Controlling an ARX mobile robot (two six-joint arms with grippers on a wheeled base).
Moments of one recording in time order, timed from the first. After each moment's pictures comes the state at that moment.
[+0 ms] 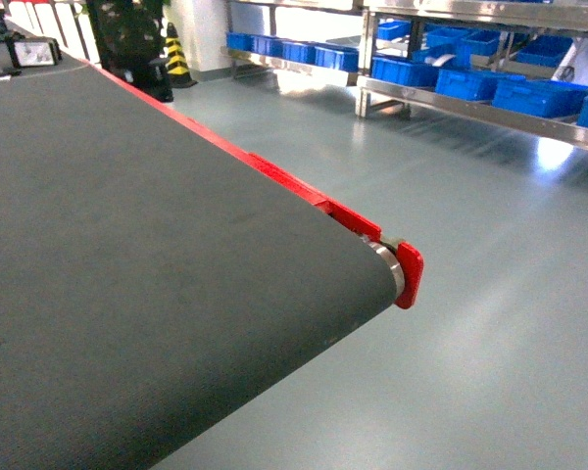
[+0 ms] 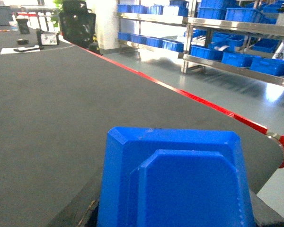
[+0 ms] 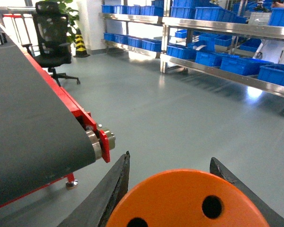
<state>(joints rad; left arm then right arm) 0.00 0.01 0.02 -0.01 0.00 0.00 0.00 0.00 0.01 -0.01 0.00 0.00</state>
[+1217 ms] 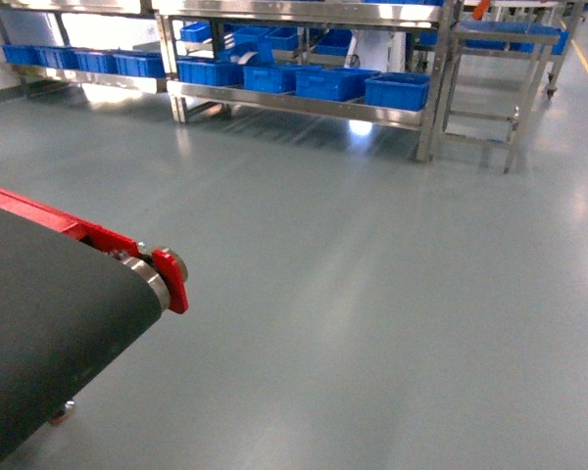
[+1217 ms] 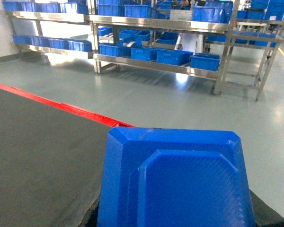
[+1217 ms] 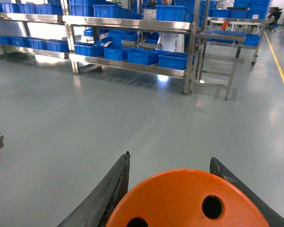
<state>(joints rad) 0.00 0.01 0.02 -0.01 0.00 0.00 0.00 0.00 0.01 -0.01 0.00 0.00</state>
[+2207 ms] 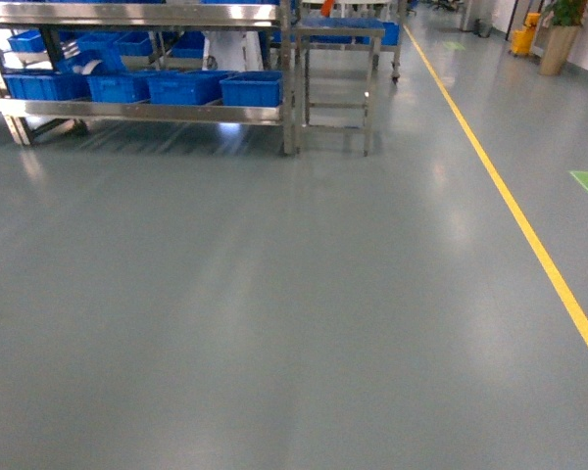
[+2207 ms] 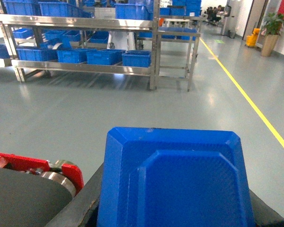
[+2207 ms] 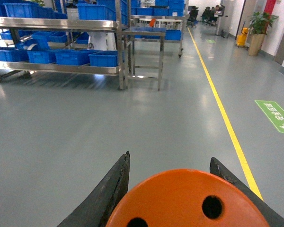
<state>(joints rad) 0.00 0.01 0.02 -0.01 0.00 0.00 0.00 0.00 0.01 -0.01 0.00 0.00</state>
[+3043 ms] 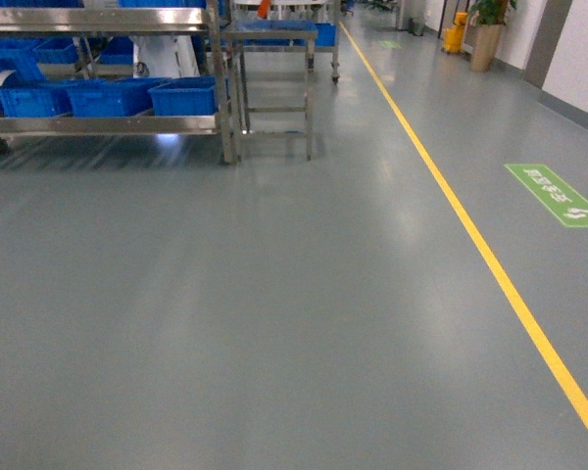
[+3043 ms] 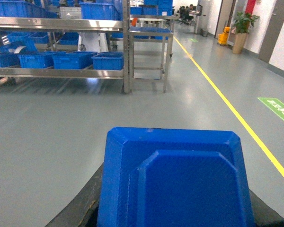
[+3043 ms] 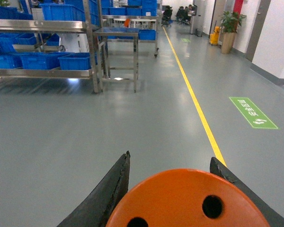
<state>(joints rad) 0.00 0.01 0.02 -0.01 0.00 0.00 0.00 0.00 0.01 0.00 0.00 0.00</state>
